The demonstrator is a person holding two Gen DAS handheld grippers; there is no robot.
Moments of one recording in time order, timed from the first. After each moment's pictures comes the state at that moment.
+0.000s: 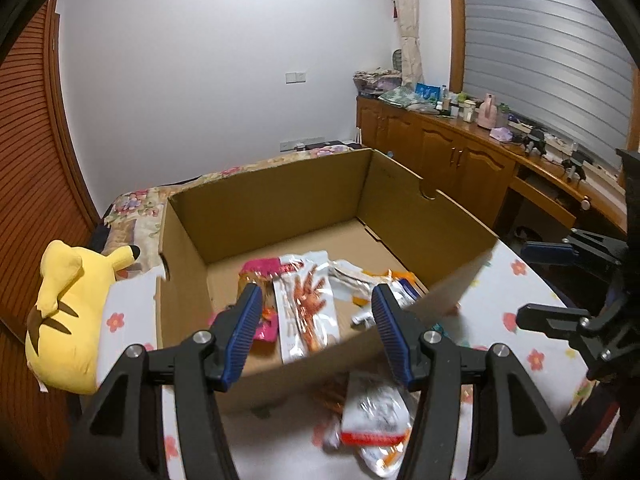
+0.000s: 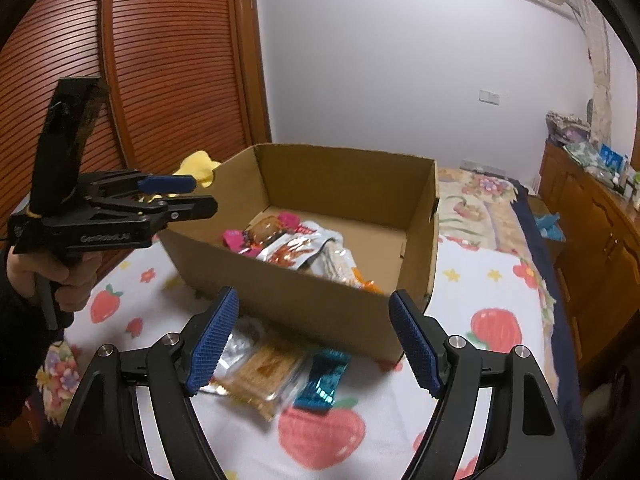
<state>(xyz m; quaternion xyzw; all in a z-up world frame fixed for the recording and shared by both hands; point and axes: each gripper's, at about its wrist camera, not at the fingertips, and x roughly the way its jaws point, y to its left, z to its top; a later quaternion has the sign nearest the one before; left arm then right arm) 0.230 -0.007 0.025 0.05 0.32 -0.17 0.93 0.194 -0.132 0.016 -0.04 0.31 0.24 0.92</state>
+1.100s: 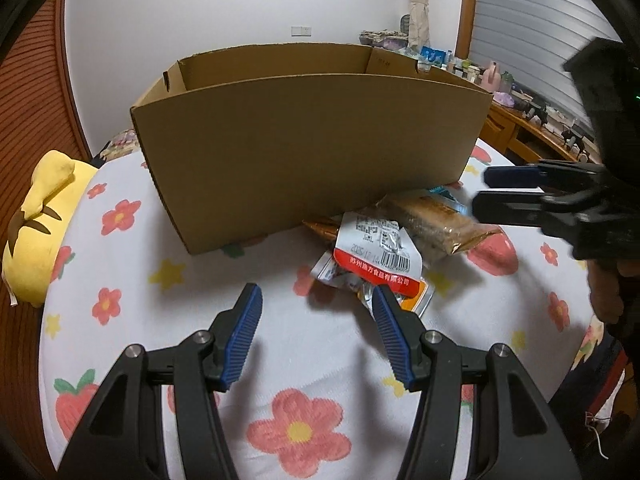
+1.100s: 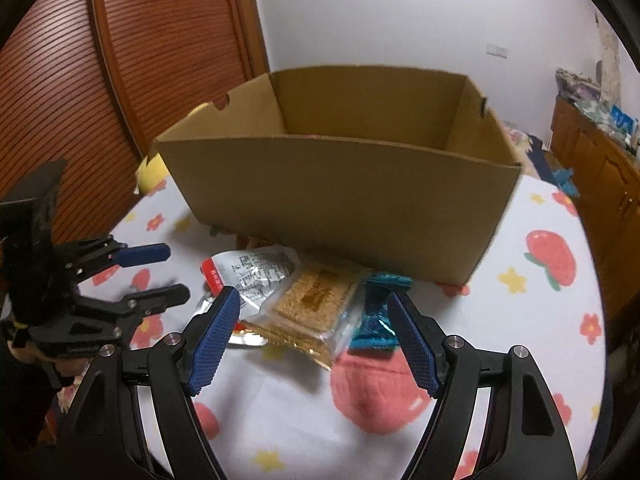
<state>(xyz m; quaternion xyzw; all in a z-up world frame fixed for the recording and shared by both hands) 0.156 0.011 -0.086 0.03 0.38 -0.17 0.91 0.196 -0.095 -0.050 -0.03 0.40 0.25 0.88</state>
